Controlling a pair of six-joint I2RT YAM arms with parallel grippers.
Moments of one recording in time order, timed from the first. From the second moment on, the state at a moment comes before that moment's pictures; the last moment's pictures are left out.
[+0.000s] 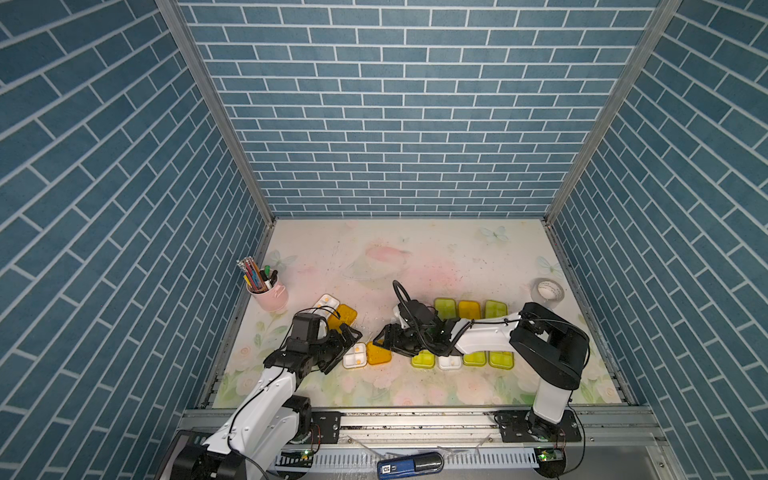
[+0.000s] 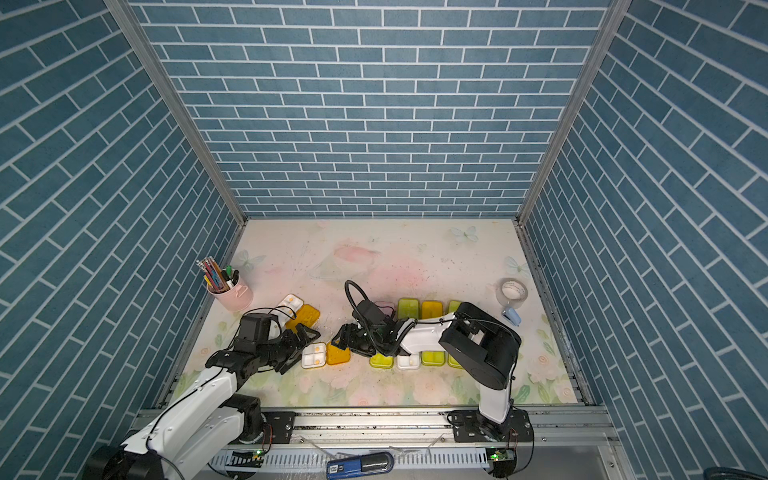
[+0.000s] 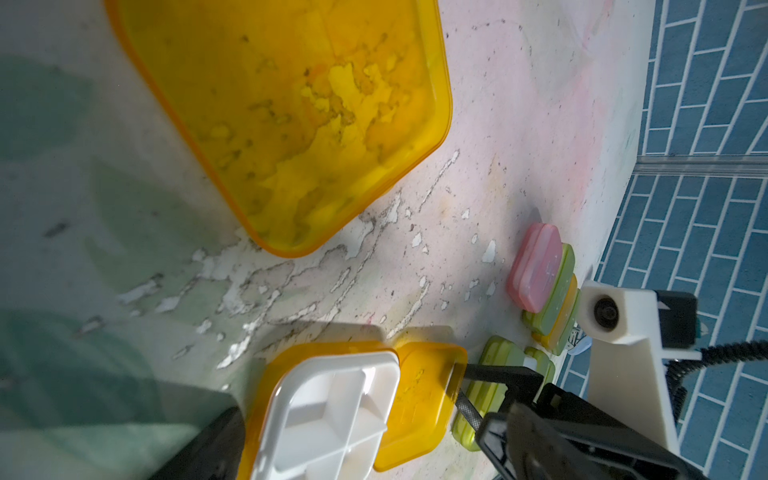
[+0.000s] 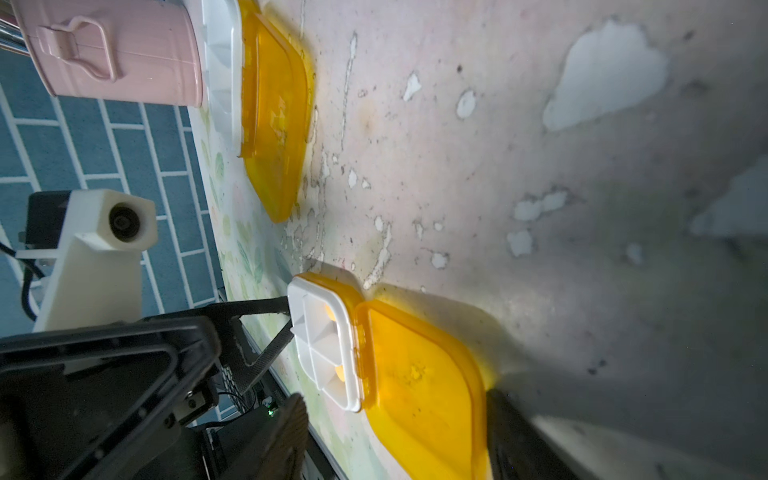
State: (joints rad) left arm -0.18 0.83 0.27 -0.36 0.46 -0.92; right arm 1.07 1.83 0.88 0.20 -0.34 1.16
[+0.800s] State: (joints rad) left arm -0.23 0.87 0.23 -0.21 0.51 -1.00; right arm 1.07 1.73 0.87 0.19 -0.35 1.15
